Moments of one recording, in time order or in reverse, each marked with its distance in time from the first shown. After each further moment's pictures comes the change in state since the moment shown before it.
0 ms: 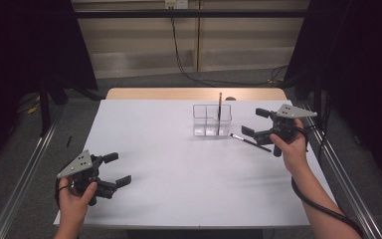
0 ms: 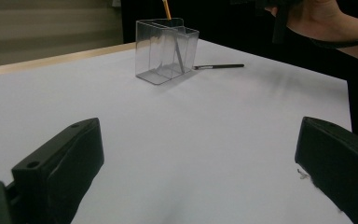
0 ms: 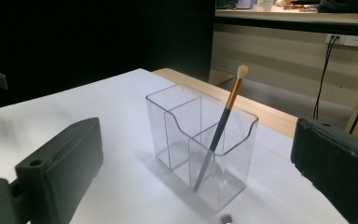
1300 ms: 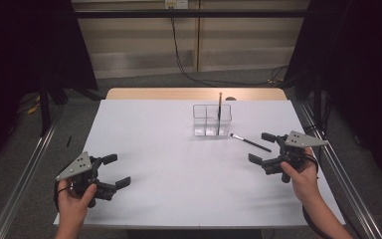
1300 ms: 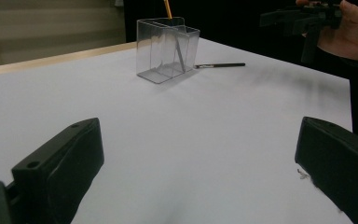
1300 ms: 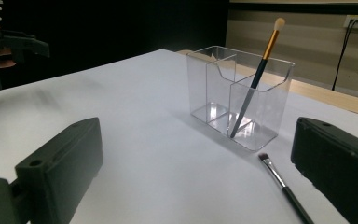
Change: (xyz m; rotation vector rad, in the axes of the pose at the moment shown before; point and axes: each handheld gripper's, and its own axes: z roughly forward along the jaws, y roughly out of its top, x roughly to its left) left arm -0.005 0.000 -0.002 0.005 0.014 0.003; right arm 0.041 -0.042 -0.044 0.030 0.041 0.004
